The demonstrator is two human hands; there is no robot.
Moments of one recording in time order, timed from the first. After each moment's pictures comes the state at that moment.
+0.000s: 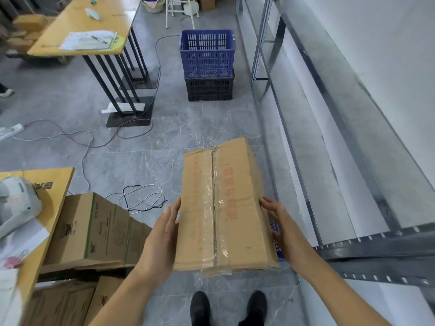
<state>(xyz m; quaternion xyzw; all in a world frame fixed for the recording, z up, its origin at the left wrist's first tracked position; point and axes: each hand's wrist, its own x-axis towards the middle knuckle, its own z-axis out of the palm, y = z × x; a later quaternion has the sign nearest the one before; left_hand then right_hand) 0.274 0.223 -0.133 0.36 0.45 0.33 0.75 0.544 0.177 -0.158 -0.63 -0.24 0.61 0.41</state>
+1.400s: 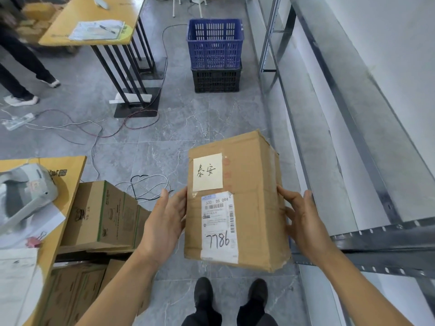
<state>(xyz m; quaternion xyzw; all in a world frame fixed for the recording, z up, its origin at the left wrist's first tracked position) 0.254 0.224 -0.119 0.33 0.42 0.39 0.75 0.550 0.157 -0.118 -0.60 -0.22 0.59 0.48</state>
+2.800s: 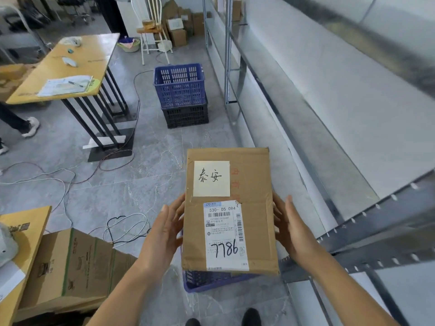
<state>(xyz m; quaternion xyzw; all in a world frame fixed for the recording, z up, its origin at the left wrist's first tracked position) 0.354 0.221 -0.073 0.45 0.43 0.29 0.73 0.622 0.127 -0.069 -0.58 -0.25 0.58 0.51</state>
